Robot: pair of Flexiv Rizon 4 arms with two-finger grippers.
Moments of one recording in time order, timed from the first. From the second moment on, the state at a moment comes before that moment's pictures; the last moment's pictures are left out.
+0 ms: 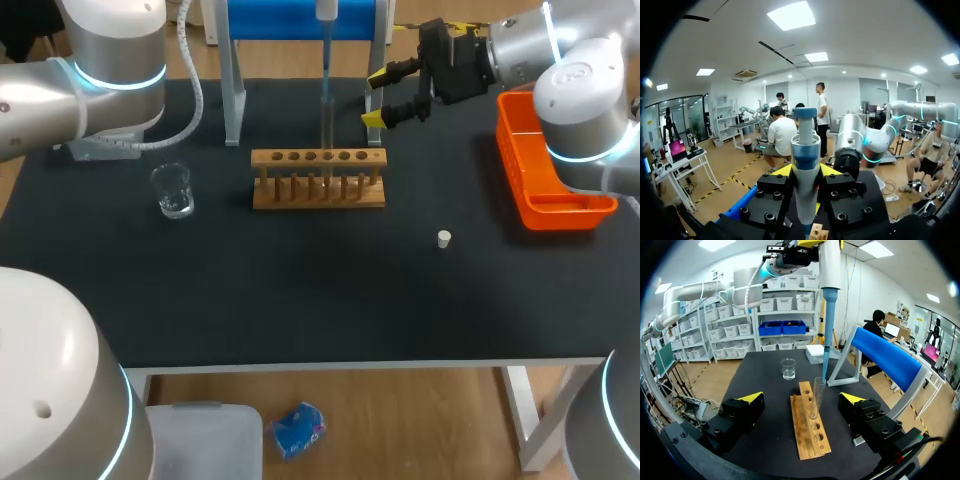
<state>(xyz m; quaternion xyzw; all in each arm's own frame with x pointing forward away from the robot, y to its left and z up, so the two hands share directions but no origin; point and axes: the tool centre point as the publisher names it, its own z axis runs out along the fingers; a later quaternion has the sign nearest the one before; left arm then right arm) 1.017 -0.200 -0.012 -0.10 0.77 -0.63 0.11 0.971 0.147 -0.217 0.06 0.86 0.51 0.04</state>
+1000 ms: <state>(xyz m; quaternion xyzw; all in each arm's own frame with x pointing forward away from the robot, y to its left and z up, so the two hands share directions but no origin) 0.998 -0.154 0.017 -0.11 0.77 -0.60 0.15 0.971 0.147 -0.217 0.06 0.86 0.51 0.04</state>
